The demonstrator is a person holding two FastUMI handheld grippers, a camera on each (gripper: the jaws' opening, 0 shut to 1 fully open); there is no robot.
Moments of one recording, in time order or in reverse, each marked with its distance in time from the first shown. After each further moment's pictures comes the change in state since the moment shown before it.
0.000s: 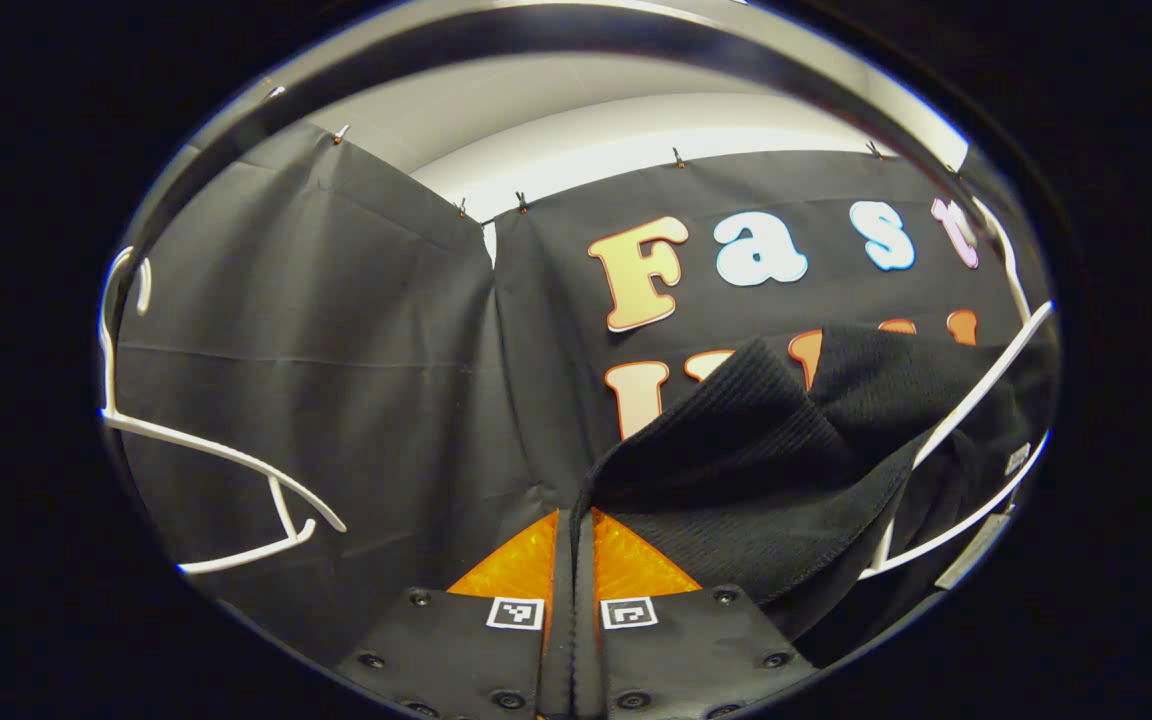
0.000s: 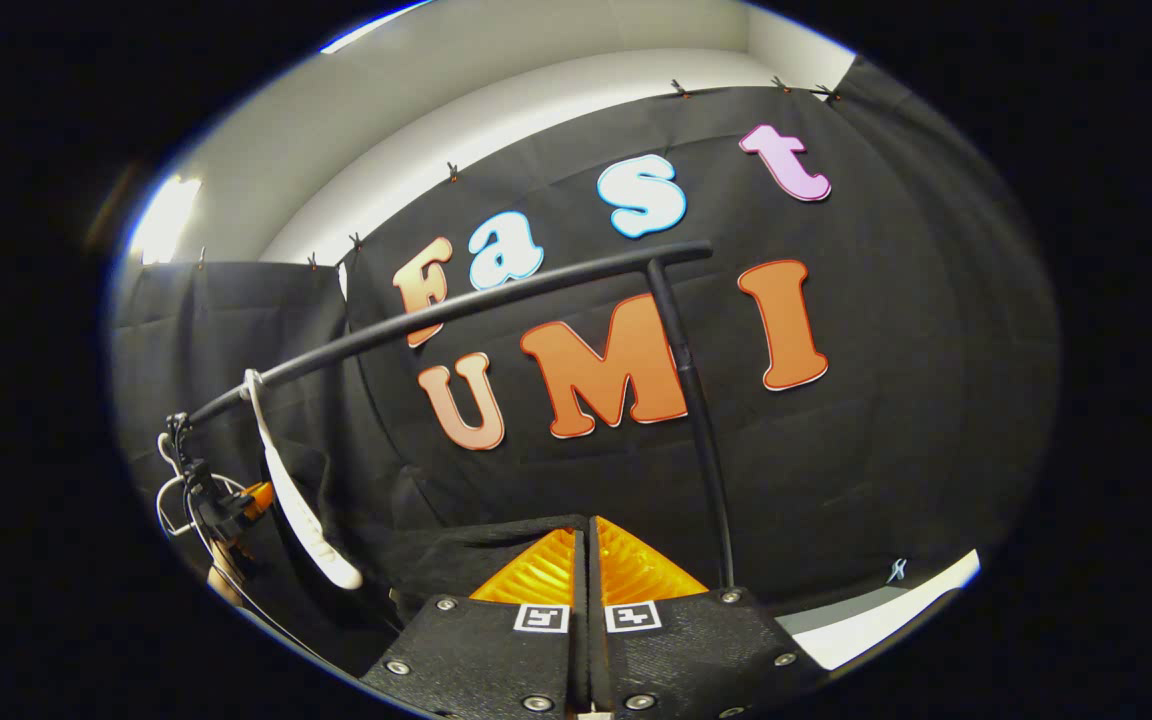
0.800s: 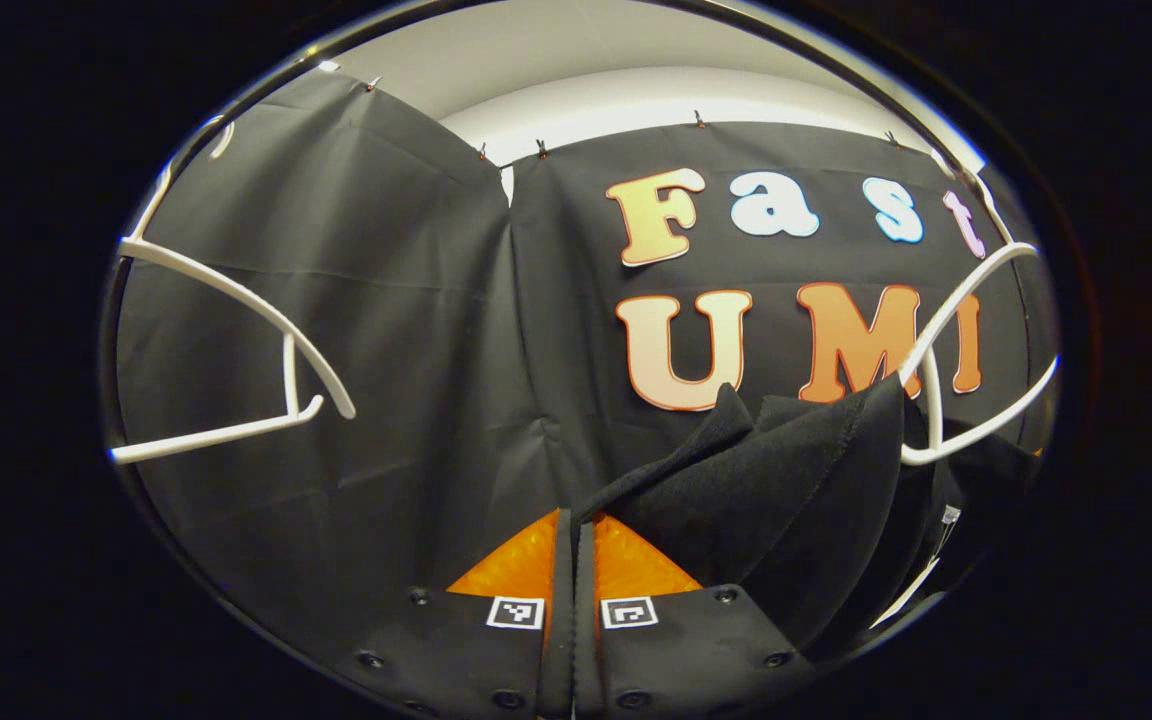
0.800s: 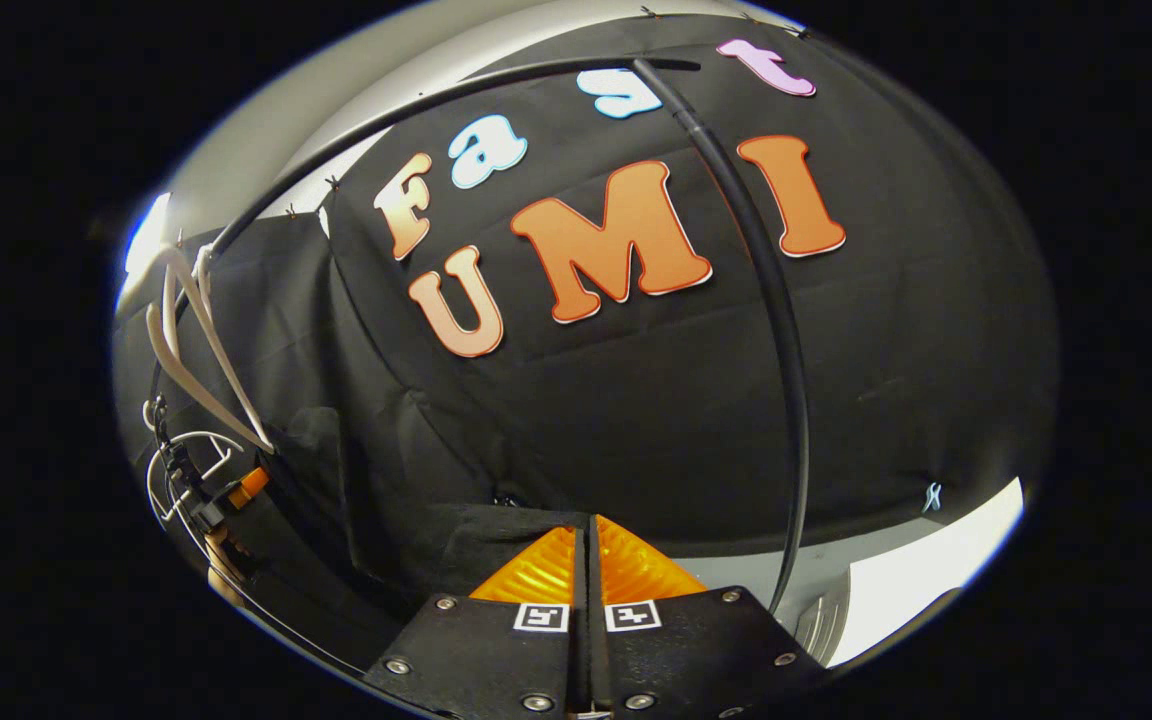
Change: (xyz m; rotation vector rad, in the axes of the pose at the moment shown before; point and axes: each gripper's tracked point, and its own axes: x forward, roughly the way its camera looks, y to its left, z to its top) left arm -0.026 0.014 -0.082 -0.051 0.139 0.015; right arm 0.049 0.024 -0.172 0.111 0.242 0.012
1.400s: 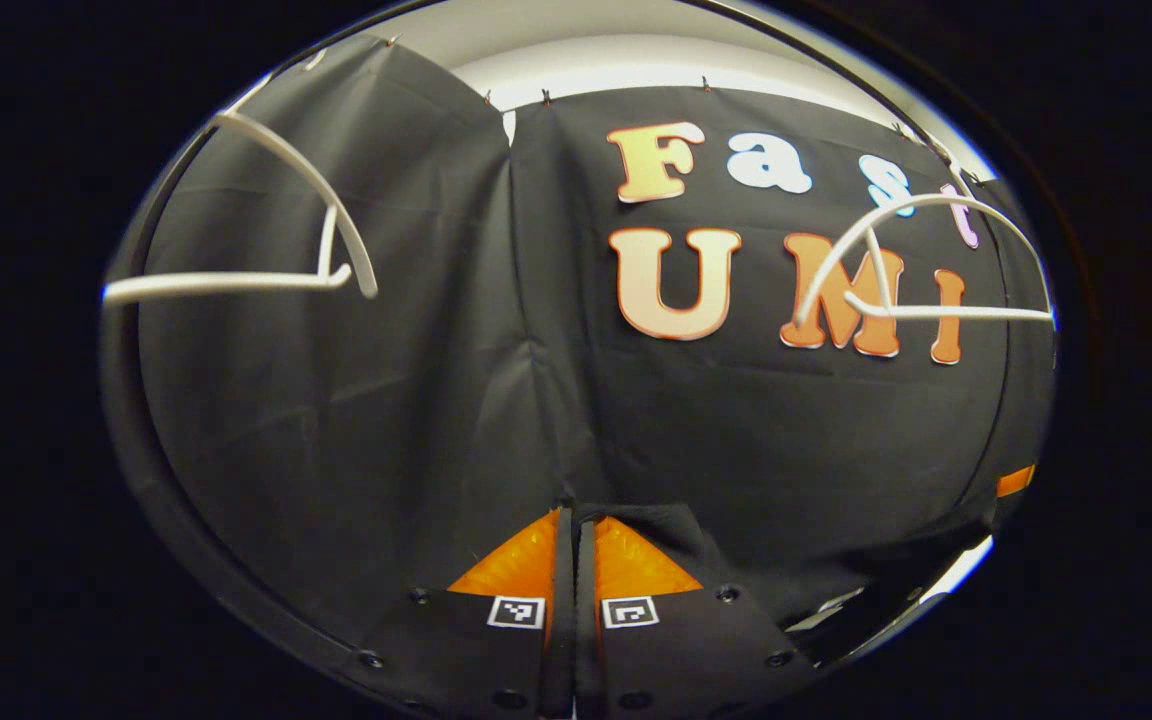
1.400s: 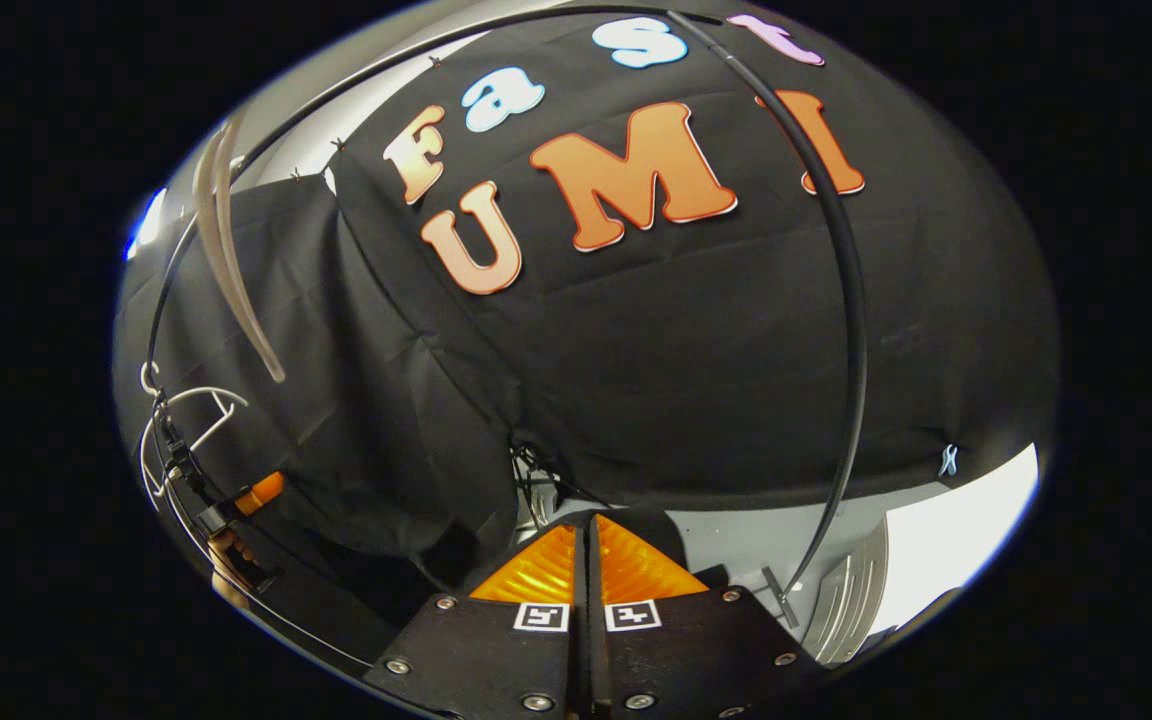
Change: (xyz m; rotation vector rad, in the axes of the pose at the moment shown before) left arm -0.058 -0.006 -0.102 -0.067 0.211 -0.082; right arm 0.009 0.045 -0.092 0.005 0.145 0.025
